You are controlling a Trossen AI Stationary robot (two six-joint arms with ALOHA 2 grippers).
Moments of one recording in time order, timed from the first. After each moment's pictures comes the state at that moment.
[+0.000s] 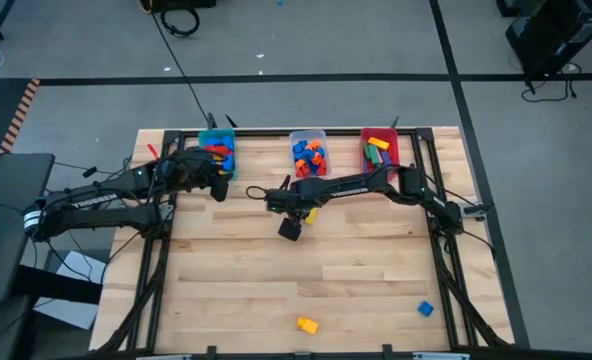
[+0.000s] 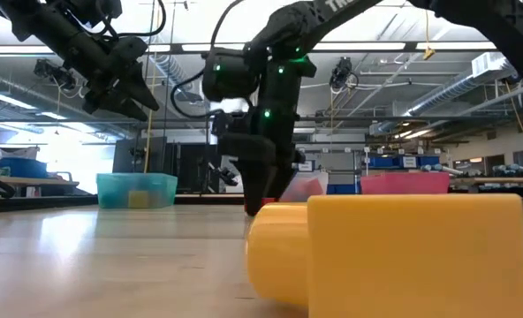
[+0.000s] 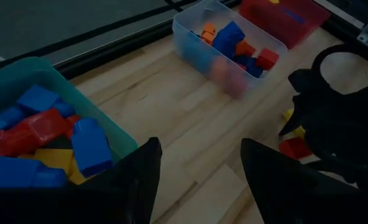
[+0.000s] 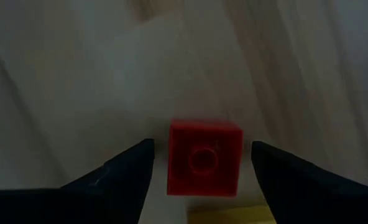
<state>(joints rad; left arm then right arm) 0.37 0.73 0.58 -0.45 -0.21 -0.42 -0.06 2.27 1.77 -0.87 0.08 0.36</state>
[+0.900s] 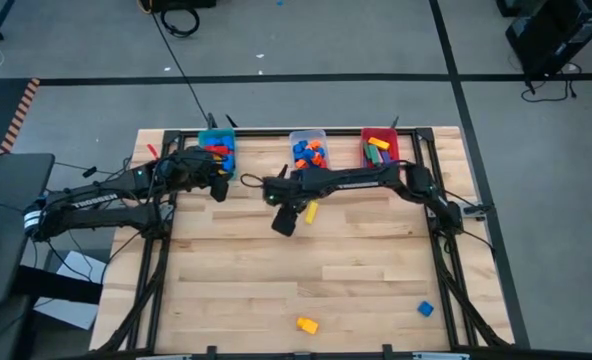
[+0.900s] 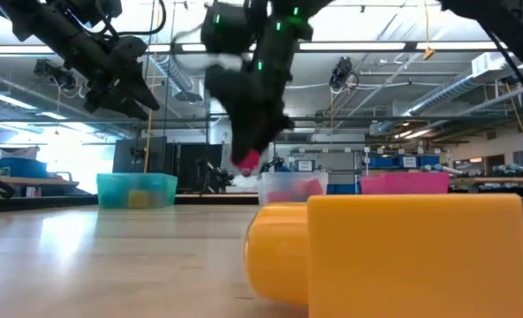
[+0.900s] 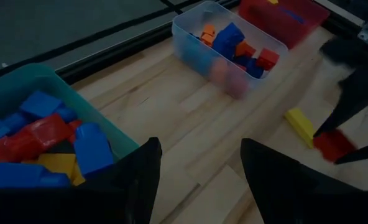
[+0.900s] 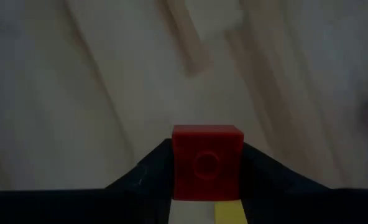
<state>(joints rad) 0.37 0.73 0.58 -0.44 -0.22 -0.40 -0.07 2.21 1.91 -0.96 0.01 0.36</state>
